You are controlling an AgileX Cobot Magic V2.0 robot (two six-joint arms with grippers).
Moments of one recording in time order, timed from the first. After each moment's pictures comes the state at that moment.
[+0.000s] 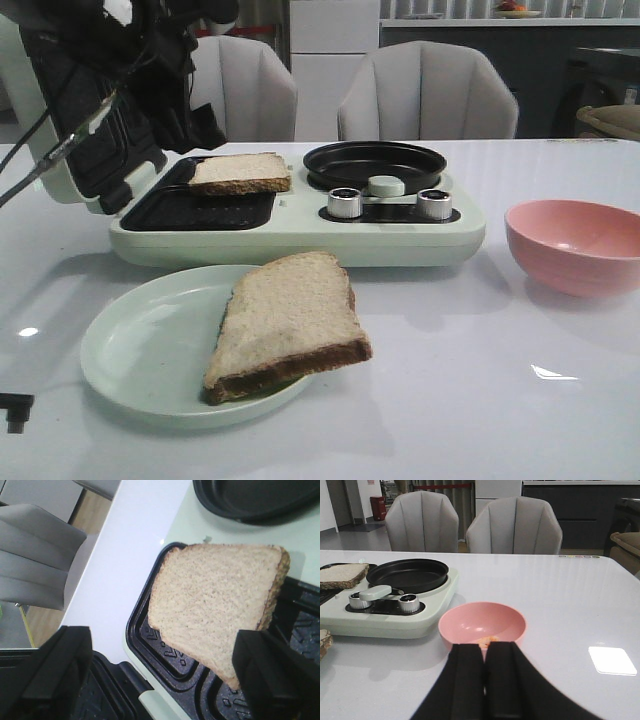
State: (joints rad) left arm -0.41 1.82 -1.27 1.64 0.10 -0.78; right arm 0.11 -0.01 0.03 0.01 0.07 0.06
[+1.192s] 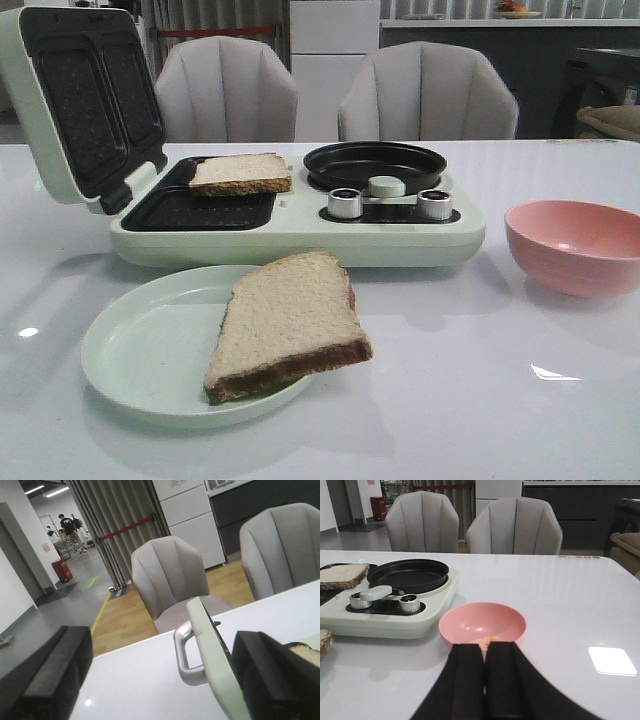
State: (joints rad) left arm -0.33 0.81 -0.77 1.63 0.31 -1.32; right arm 0.11 -0.01 0.03 0.01 0.07 0.06
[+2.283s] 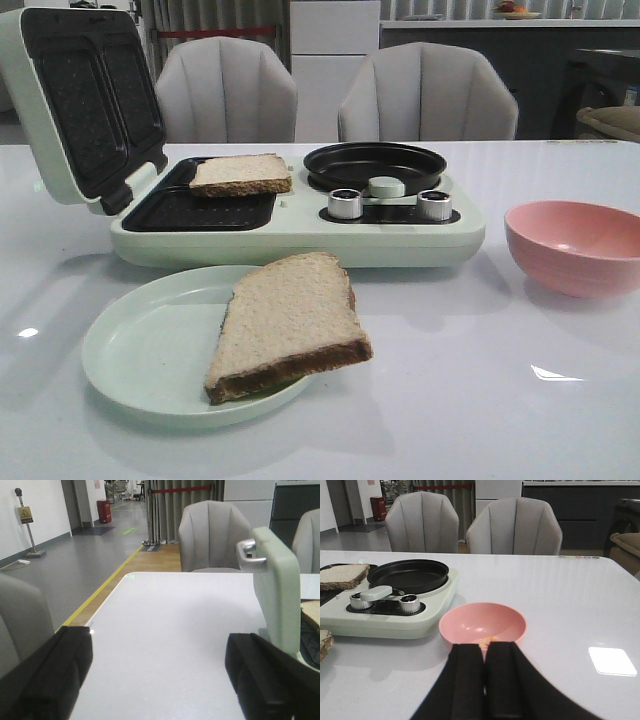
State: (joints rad) left arm -0.43 0.07 -0.39 0.99 0.77 -0.87; right arm 0.11 -0.01 0.03 0.01 0.07 0.06
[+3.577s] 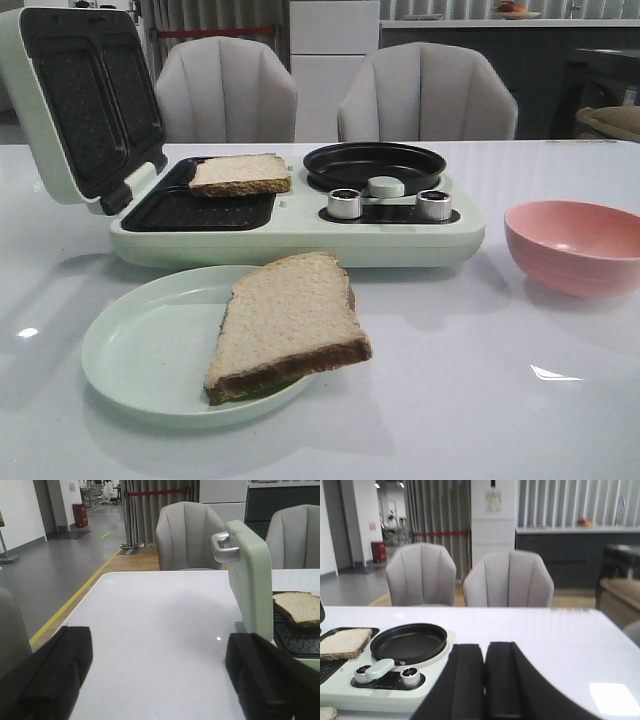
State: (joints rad) left arm -0.47 0.00 -0.33 0.97 0.72 -0.85; right arm 0.11 0.12 -0.25 -0.22 0.10 0.31
